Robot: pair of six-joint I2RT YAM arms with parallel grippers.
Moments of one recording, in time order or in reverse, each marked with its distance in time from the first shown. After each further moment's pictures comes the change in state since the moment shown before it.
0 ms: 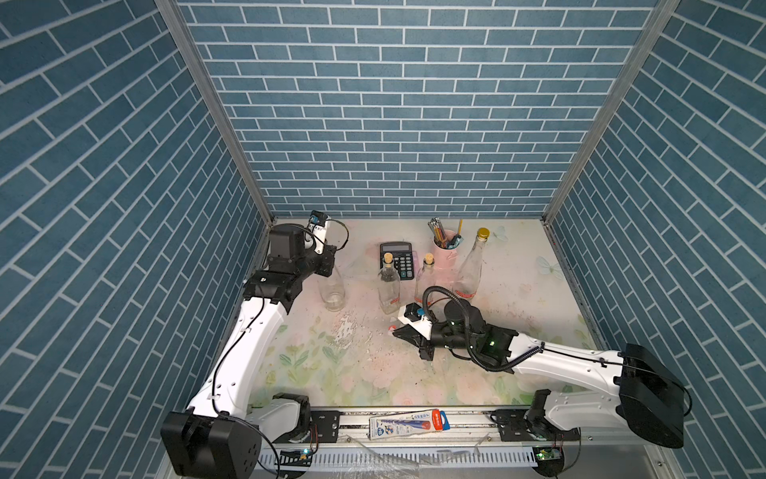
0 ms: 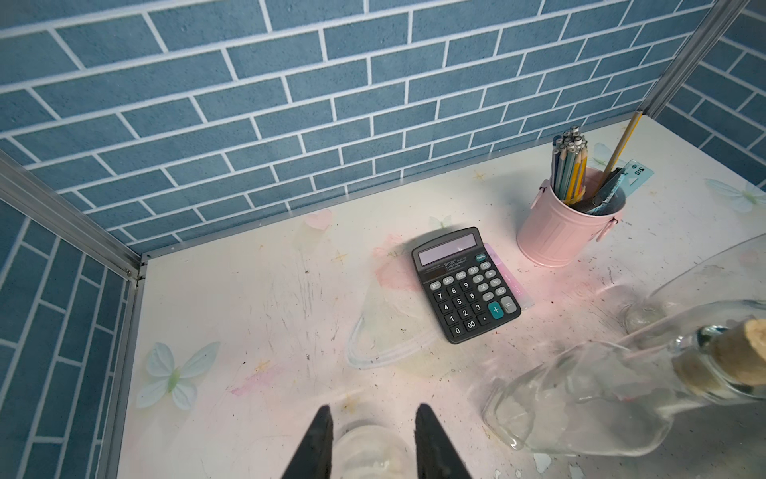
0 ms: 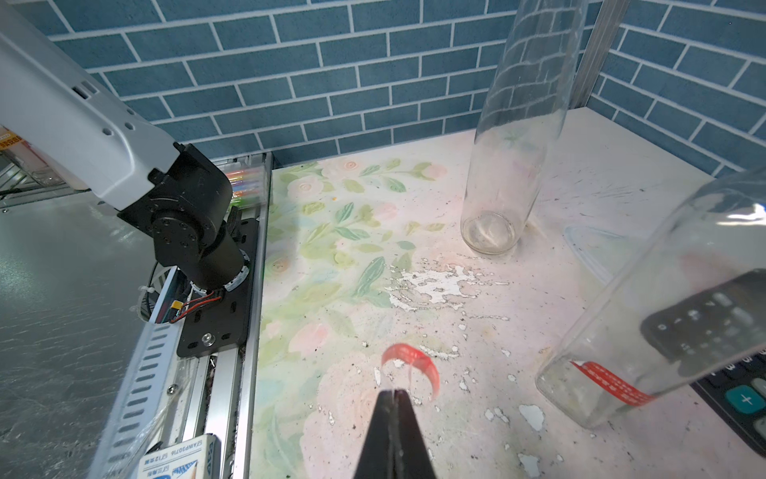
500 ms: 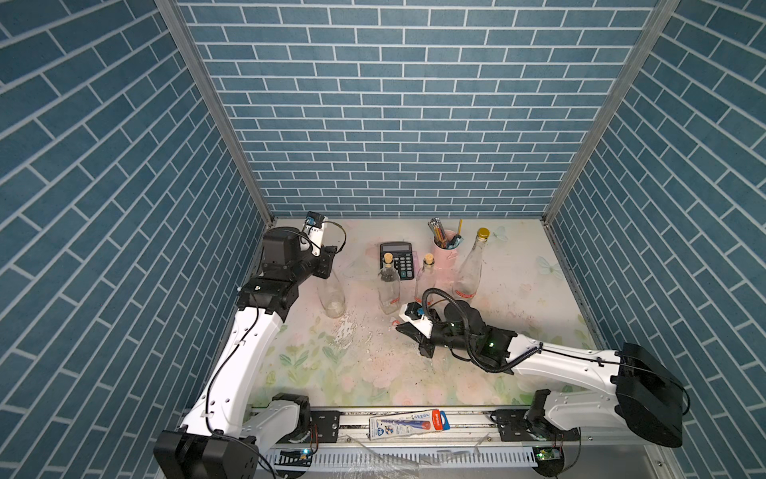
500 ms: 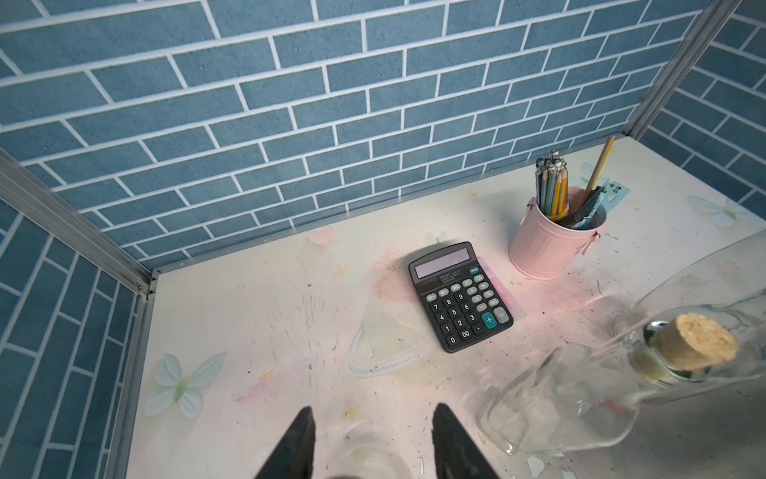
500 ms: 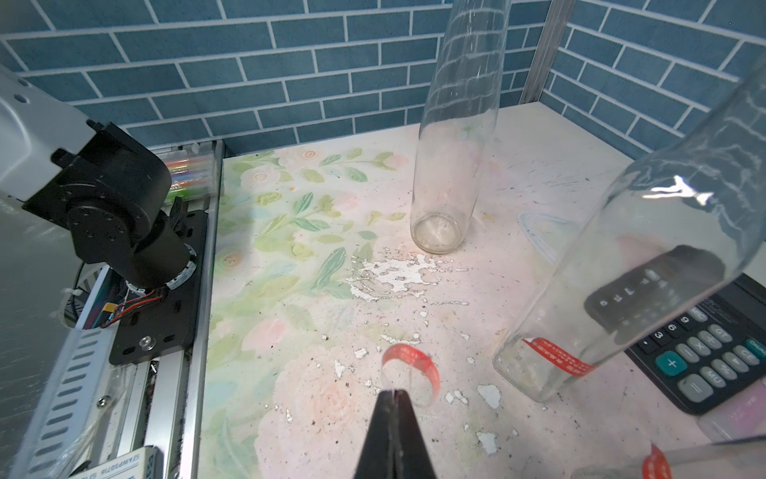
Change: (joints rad) left arm -0.005 -0.059 -0.015 0.006 0.008 -0.008; right arm -0.002 0.016 -0.021 0.032 0.109 -0.036
